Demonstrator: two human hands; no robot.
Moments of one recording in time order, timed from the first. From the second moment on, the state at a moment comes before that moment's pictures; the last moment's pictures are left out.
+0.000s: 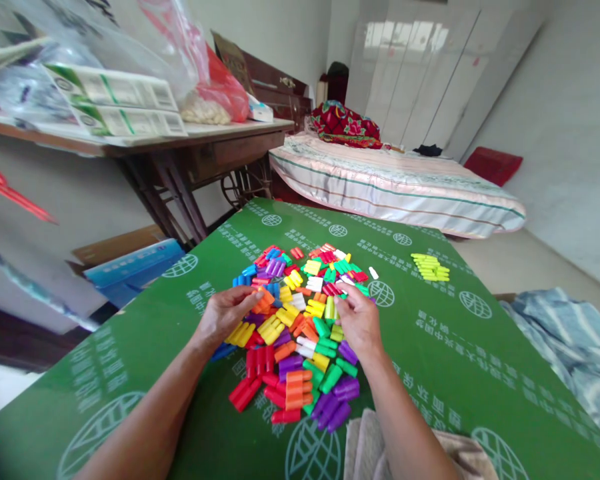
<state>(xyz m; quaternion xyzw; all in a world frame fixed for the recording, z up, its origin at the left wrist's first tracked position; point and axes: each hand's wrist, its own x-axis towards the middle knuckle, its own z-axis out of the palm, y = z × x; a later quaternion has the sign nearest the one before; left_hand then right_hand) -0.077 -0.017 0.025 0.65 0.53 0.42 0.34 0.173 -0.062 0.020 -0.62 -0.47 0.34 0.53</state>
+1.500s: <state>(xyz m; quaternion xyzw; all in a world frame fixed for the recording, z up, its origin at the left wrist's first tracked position) -0.128 0.025 0.039 0.23 0.56 0.61 0.51 0.294 -0.088 0.021 -0.64 -0.76 0.10 0.02</state>
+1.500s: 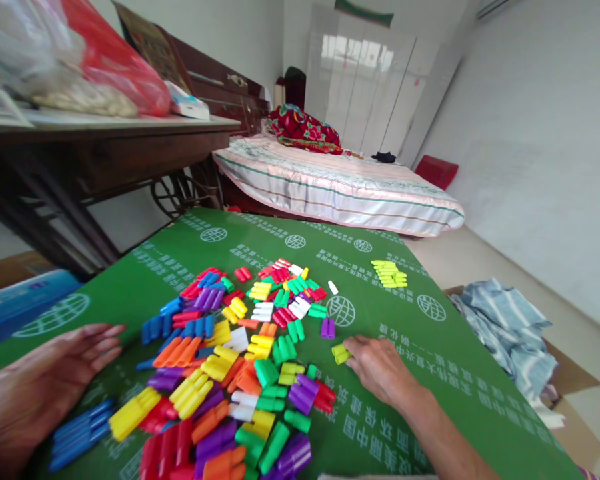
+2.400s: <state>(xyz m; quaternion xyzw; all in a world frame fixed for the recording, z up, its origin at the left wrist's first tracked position) -0.129 0.028 0.031 0.24 0.56 0.62 0.49 0.342 -0.067 0.012 -0.70 -0.71 0.04 0.03</state>
